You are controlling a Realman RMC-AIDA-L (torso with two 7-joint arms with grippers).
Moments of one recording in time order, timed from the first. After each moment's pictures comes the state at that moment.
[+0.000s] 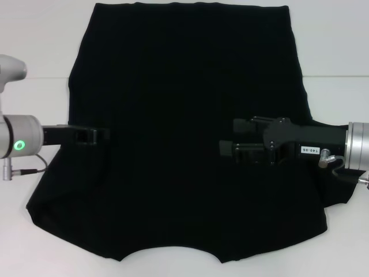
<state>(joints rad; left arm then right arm) -0.66 -2.11 0.60 0.76 2.37 1.13 -2.05 0.69 2.08 -0.64 -0.53 -2.00 -1.49 1.47</state>
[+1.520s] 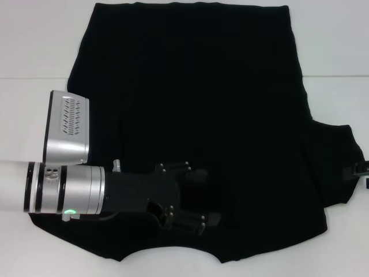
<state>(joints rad) -0.63 -2.17 0.77 0.61 2.07 1.55 -1.20 0.65 1.84 -0.61 -0.58 -2.48 -1.40 2.44</state>
